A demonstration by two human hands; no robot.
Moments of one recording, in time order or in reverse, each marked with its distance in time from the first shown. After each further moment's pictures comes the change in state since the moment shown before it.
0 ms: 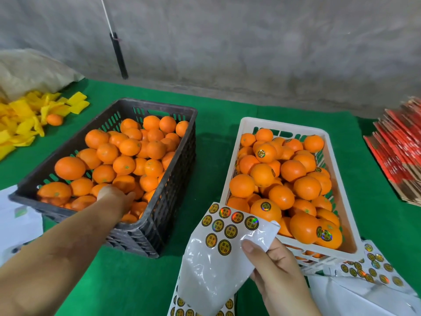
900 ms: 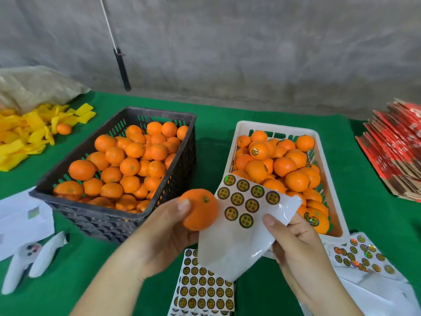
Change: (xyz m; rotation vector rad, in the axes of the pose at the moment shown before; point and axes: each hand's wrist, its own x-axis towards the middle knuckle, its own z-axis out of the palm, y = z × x) left_hand -0.216 0.079 -0.004 -2.157 -0.349 0.867; right_hand -0.030 -0.052 -0.011 0.156 0.098 -0.158
